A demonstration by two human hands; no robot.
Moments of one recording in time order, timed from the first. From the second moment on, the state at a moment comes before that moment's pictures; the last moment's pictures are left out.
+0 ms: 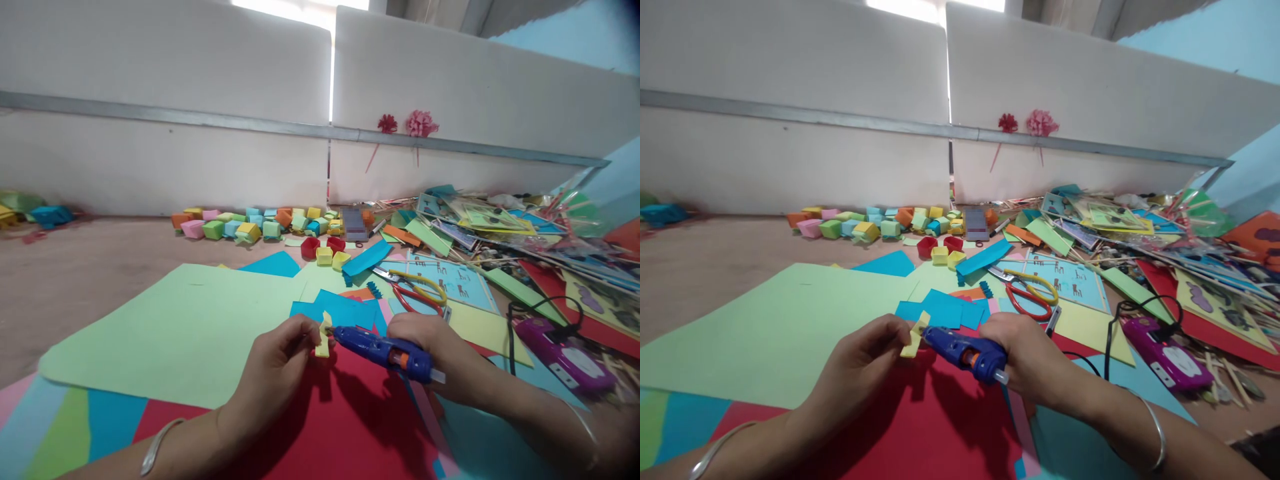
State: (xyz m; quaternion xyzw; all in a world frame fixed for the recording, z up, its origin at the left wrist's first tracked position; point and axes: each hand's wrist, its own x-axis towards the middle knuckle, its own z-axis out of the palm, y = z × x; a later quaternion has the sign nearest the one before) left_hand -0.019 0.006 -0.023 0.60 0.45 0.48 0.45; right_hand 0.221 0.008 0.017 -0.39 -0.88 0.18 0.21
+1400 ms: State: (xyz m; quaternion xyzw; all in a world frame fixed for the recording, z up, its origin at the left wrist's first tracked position) left_hand -0.020 0.003 -0.021 0.67 0.46 0.46 0.35; right_hand 0.223 0.004 0.026 -0.40 -0.87 0.23 0.16
